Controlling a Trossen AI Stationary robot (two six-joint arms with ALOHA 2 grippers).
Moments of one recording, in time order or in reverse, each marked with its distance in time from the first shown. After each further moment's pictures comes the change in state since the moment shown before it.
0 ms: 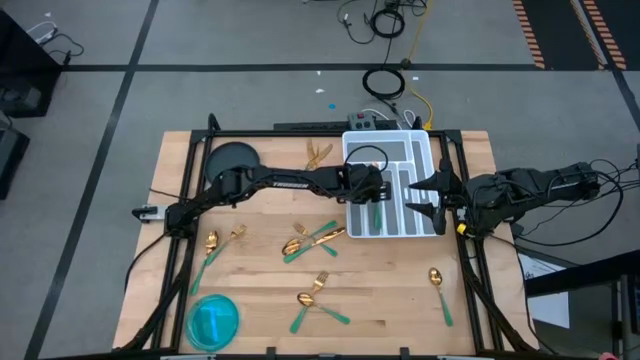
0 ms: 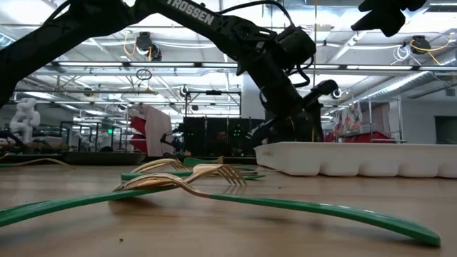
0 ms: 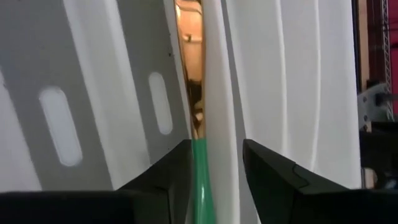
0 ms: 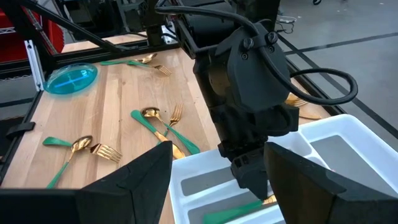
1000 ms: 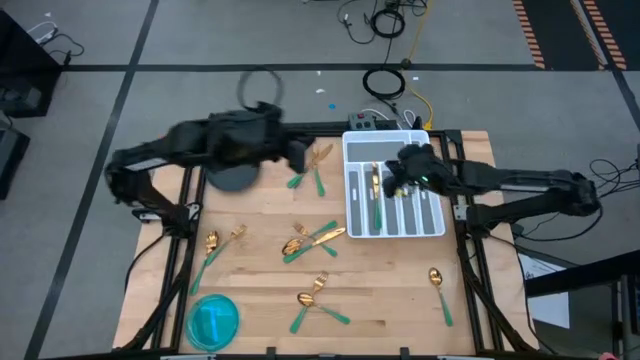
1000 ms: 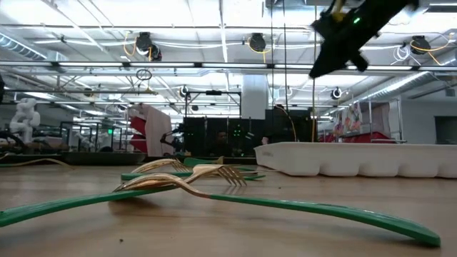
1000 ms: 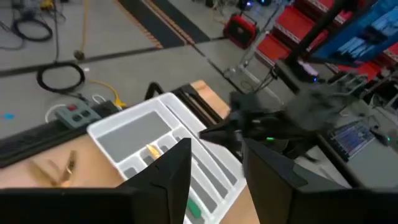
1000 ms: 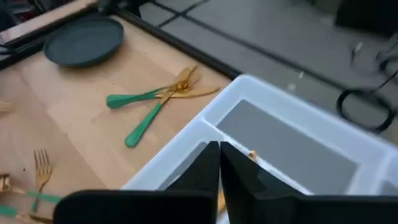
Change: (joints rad) left arm -0.141 -0.863 0.000 -0.454 -0.402 0.583; right arm -0.445 0.407 0.000 0.217 0.052 0.167
